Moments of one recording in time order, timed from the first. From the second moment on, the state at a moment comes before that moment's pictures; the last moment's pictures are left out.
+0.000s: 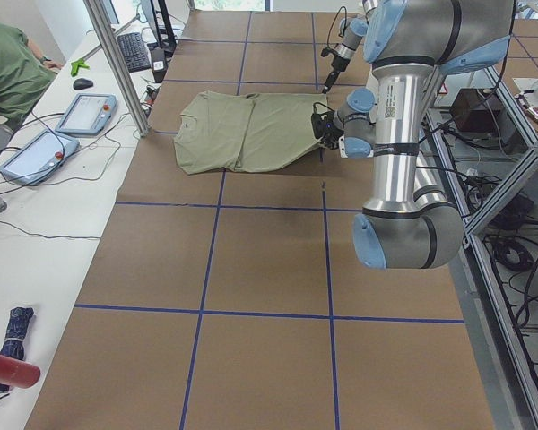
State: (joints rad) left arm -0.07 -1.59 -2.22 -2.13 -1.38 -1.76; right arm -0.20 -1.84 2.11 -0.87 1.01 2.07
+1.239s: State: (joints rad) left arm -0.07 -1.59 -2.22 -2.13 -1.38 -1.76; right arm -0.23 -1.81 2.08 -0.88 1.01 2.07
